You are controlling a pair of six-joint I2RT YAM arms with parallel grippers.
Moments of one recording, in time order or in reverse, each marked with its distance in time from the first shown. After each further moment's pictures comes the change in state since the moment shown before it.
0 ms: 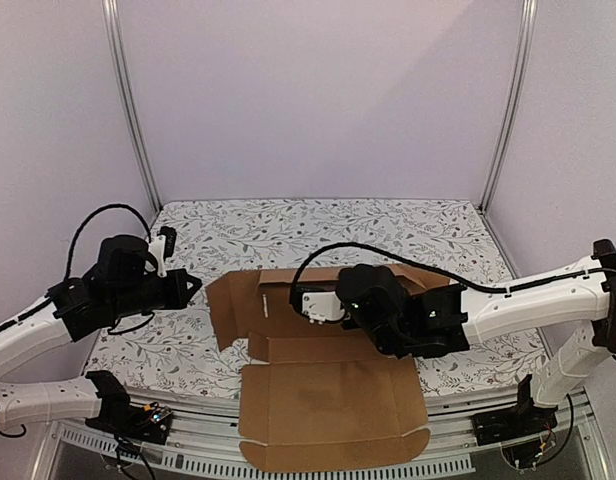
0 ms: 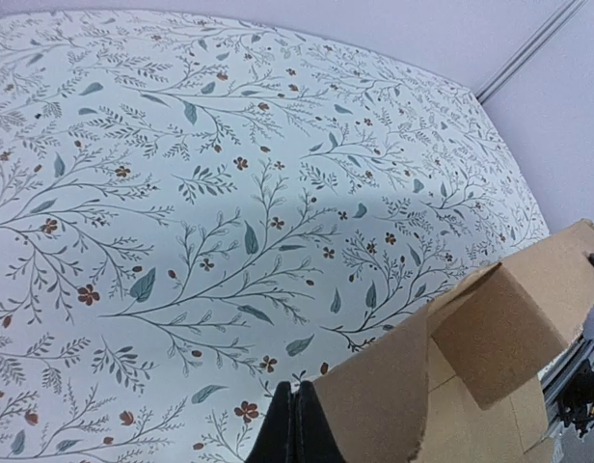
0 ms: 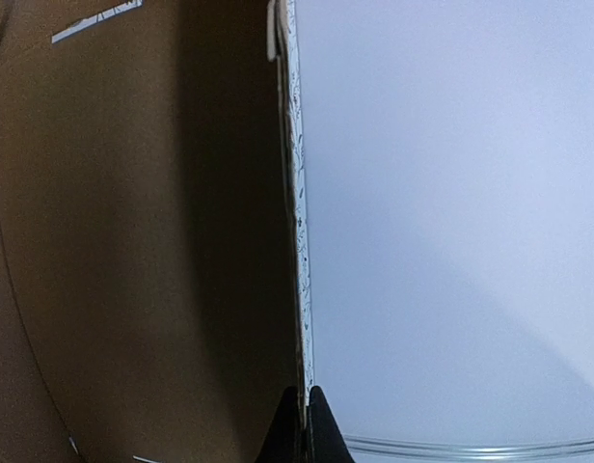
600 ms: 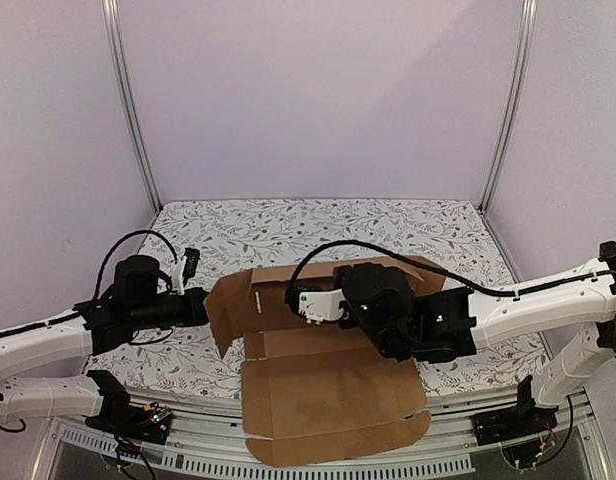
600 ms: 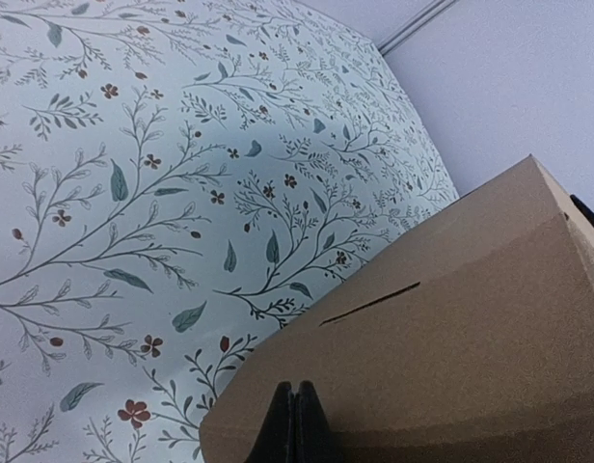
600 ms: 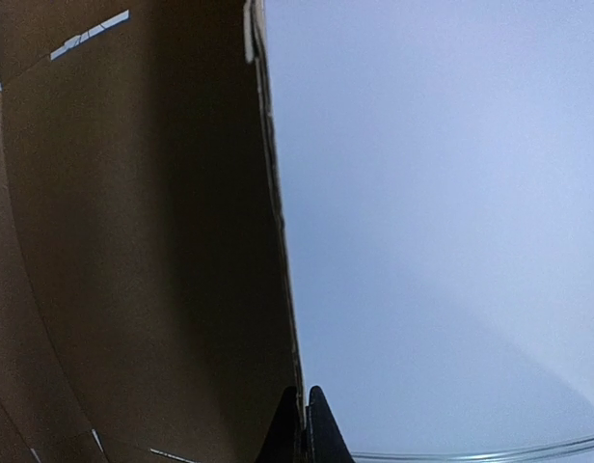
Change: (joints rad) left arm 0.058 0.102 -0.245 0.423 0.380 -0.088; right arm 0.040 -0.050 -0.019 0.085 0.010 -0.073
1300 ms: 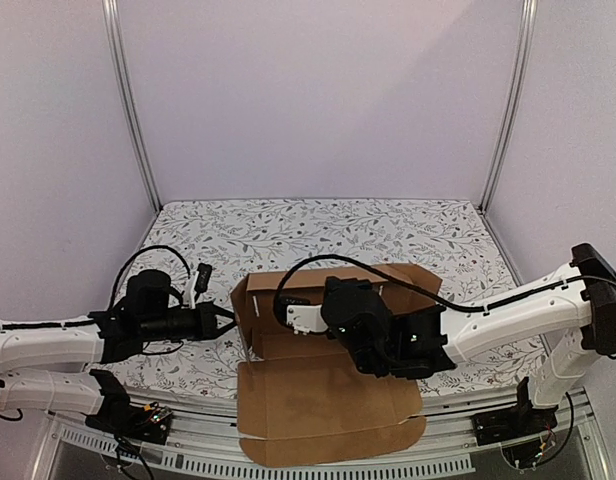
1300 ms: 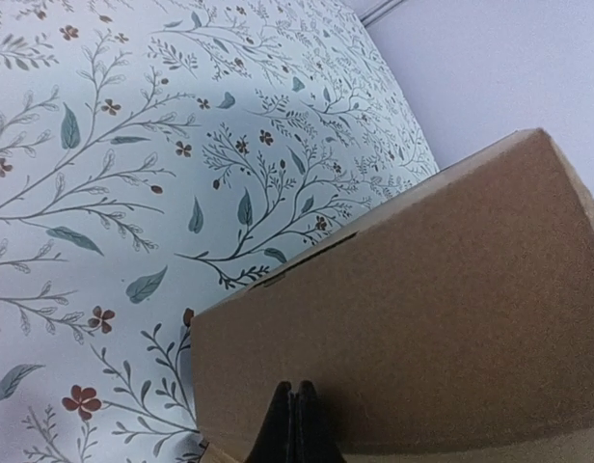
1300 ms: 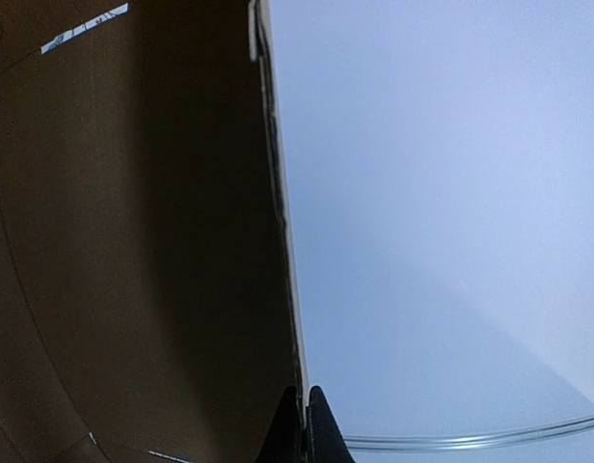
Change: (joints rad) left arm -0.077 0.088 -0.104 0.211 0.046 -0.087; right arm 0.039 0.122 -0.002 0.132 0.122 -0.020
